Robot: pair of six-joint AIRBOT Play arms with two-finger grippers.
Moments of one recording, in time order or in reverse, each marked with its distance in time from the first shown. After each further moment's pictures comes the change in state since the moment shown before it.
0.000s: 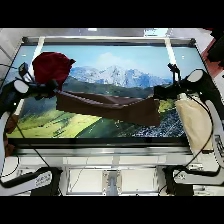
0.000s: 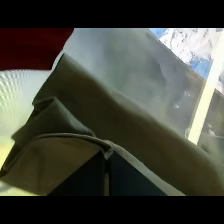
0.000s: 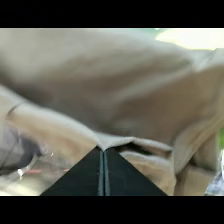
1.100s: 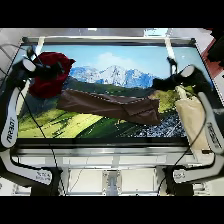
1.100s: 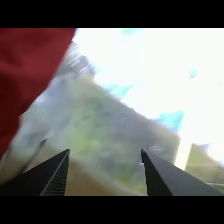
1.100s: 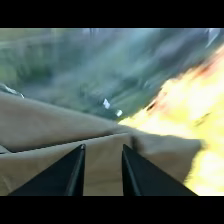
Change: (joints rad) left arm -0.031 -0.302 0.484 -0.031 -0.080 0.010; right arm -0.005 -0.077 0.148 -0.062 -0.163 -0.051
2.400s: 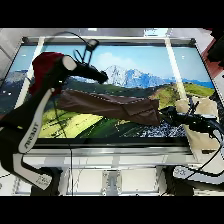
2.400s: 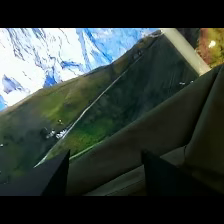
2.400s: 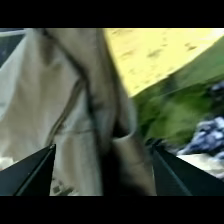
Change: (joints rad) left arm -0.447 -0.090 0.092 -0.127 -0.074 0.669; right arm -0.465 0.158 -0.827 0.716 -0.082 -0.425
